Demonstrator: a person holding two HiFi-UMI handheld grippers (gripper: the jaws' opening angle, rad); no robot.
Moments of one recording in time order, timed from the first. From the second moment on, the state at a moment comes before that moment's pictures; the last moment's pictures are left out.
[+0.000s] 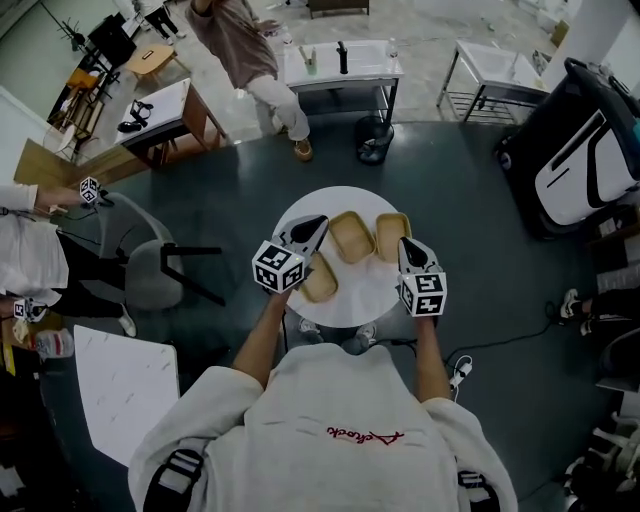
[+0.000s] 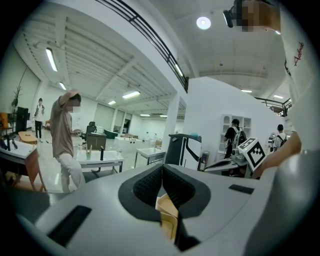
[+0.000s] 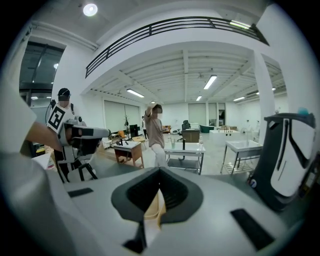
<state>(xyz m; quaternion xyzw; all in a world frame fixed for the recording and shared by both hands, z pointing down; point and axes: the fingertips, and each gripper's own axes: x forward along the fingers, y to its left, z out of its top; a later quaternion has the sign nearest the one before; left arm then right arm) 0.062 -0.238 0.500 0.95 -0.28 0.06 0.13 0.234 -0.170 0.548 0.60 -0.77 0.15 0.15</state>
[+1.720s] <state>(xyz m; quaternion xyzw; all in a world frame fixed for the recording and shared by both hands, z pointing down) -0.119 -0.185 0.667 0.84 -0.45 0.07 0.29 0.043 -0.137 0.777 0.36 -0.81 0.30 0.35</state>
